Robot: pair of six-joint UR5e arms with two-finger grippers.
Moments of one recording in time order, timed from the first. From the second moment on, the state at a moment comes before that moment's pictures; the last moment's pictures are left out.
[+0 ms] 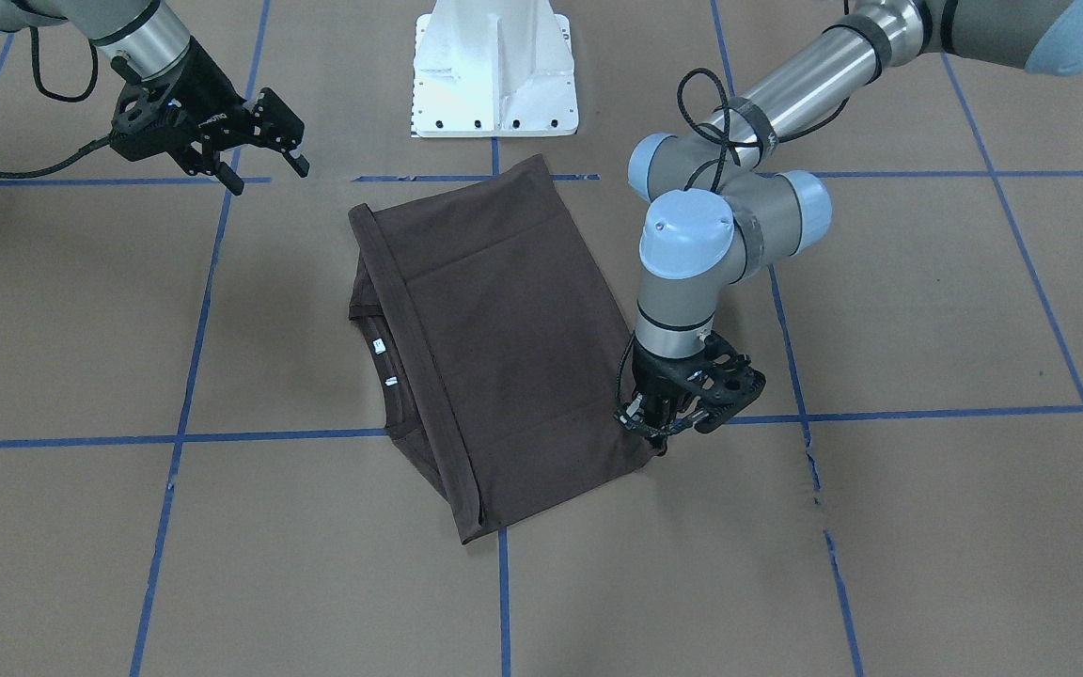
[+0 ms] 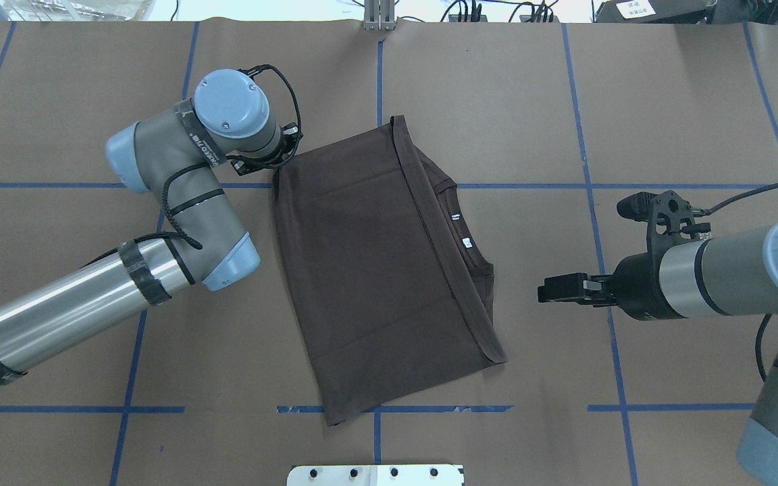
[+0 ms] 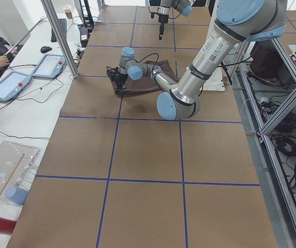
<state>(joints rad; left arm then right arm) -0.70 -2.35 -1.25 -1.90 -1.70 -1.66 0.56 -1.59 2.17 -1.06 1.93 1.32</state>
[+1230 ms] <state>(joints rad) -0.73 -2.52 -0.96 -2.22 -1.57 -1.54 0.56 -1.57 2.16 -1.08 1.92 1.32</state>
